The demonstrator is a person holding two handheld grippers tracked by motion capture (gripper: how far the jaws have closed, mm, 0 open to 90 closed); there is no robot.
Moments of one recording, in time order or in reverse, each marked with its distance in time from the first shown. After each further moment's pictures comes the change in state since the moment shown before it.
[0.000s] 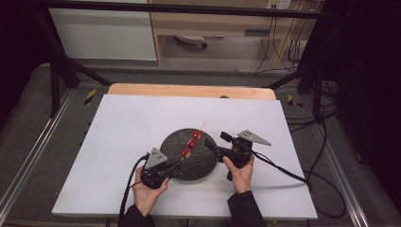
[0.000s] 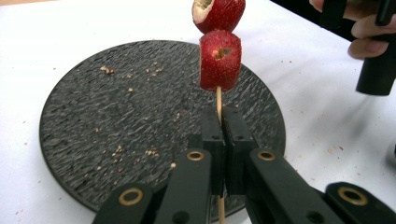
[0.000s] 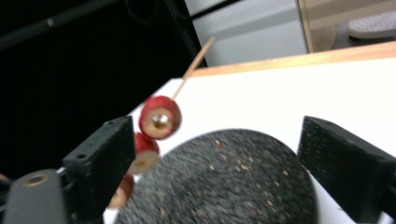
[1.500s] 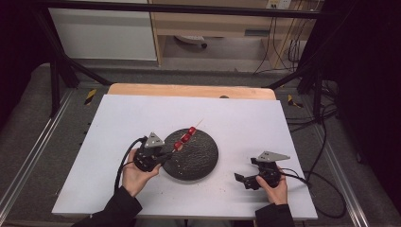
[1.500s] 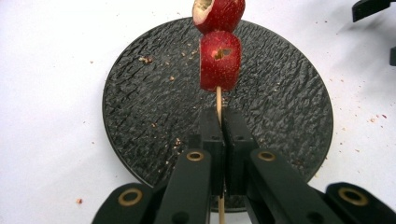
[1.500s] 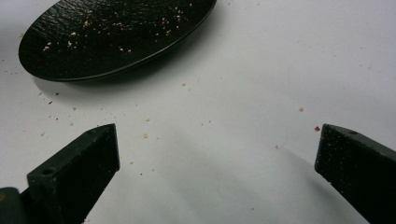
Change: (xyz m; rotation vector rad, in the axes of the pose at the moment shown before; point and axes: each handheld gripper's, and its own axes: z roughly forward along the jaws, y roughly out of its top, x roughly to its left) left arm 0.034 0.041 0.003 0.229 0.013 0.094; right arm -0.062 -0.042 -0.079 0.420 -0.080 -0.247
